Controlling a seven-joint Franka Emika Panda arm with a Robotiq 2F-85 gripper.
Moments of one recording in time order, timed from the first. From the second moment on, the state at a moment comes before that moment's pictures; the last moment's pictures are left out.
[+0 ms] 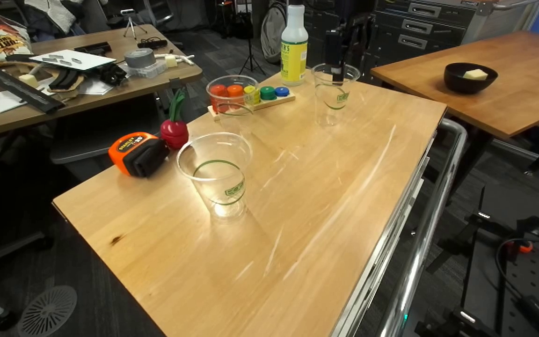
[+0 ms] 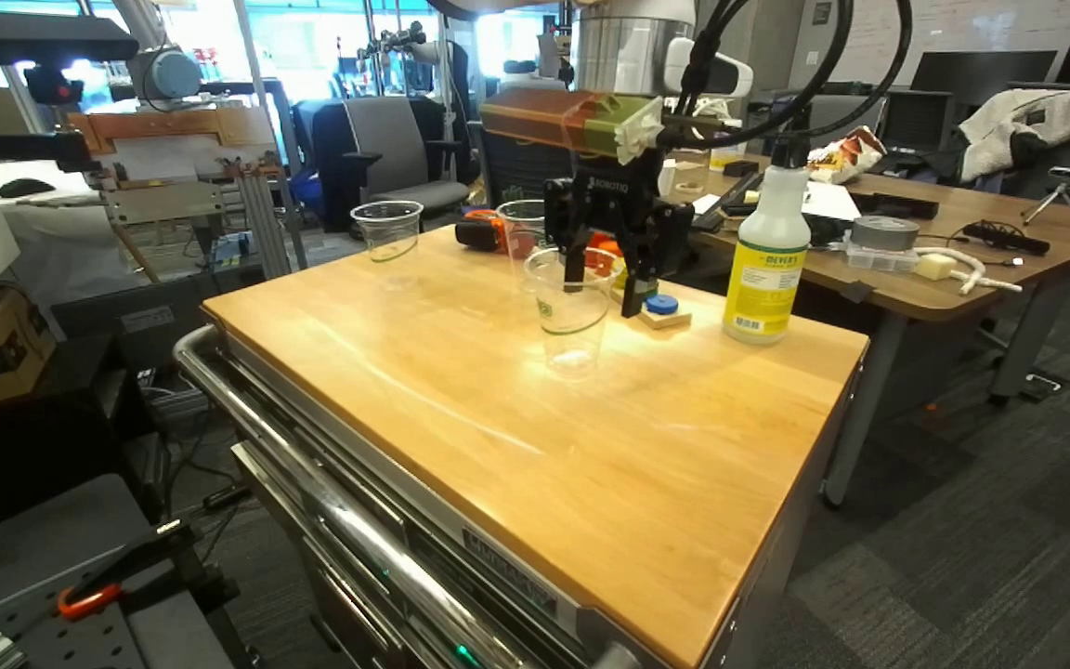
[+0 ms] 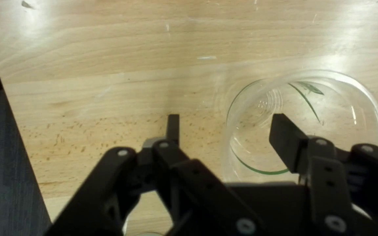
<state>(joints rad) -0.07 0.18 -0.12 -2.01 0.00 2.12 -0.13</state>
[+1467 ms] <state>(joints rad) -0.04 0.20 -0.04 -1.68 0.10 1.87 0.04</state>
